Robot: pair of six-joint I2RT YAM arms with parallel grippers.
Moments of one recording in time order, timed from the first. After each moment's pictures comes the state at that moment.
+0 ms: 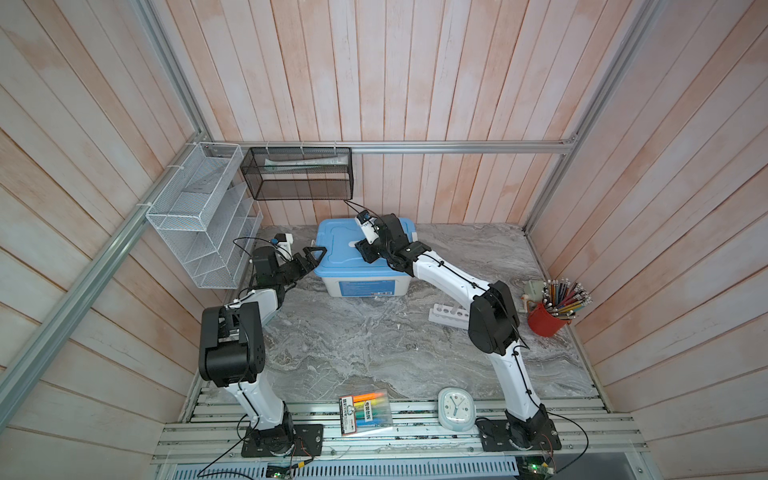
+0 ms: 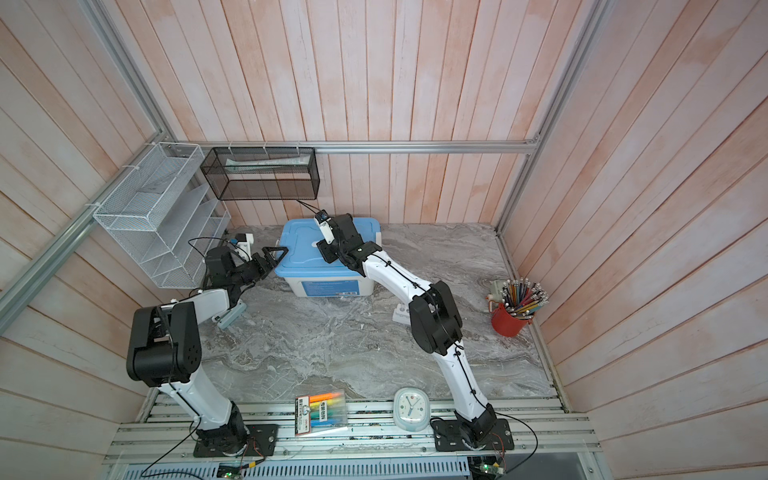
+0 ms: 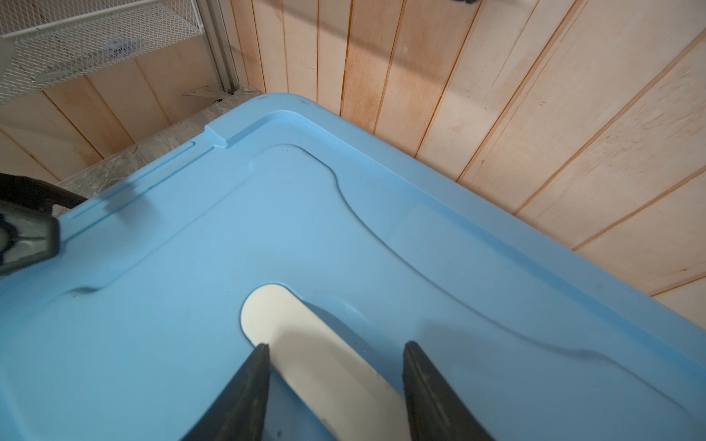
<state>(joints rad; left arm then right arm) 0.14 1.78 0.99 0.45 0.80 -0.67 0.73 2.27 2.06 -0.28 0.00 -0.05</state>
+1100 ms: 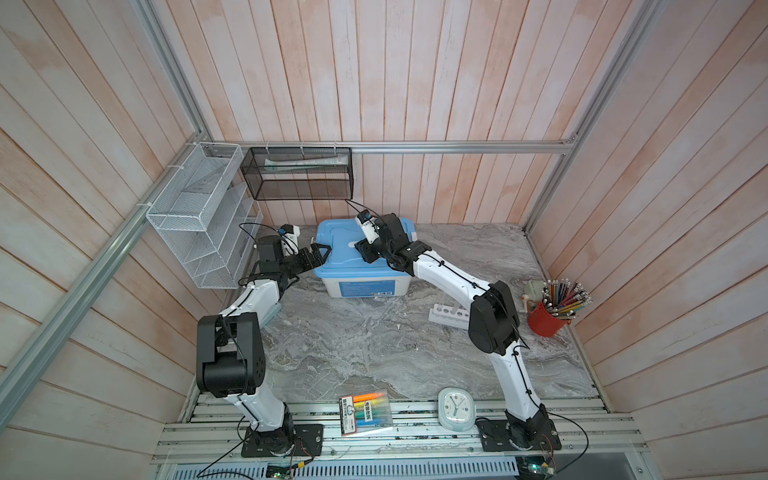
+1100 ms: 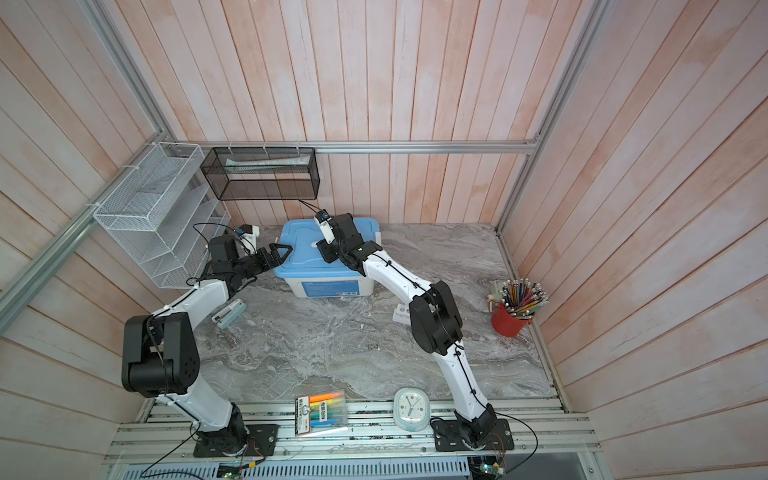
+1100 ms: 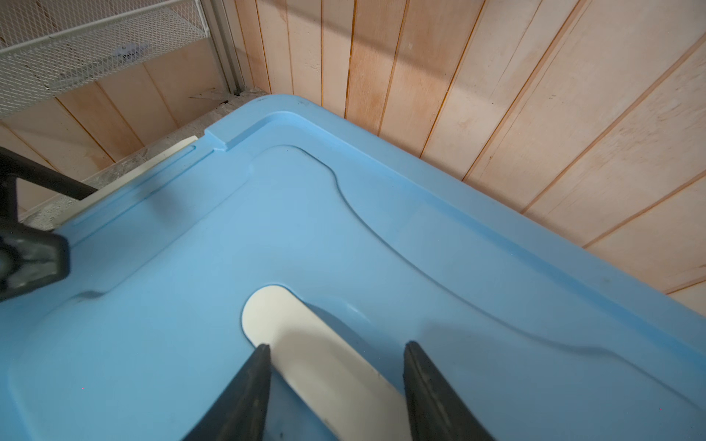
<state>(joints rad) 0.07 1.68 1.12 0.09 0.63 -0.40 0.72 2.27 2.06 -0.29 -0.03 -0.03</state>
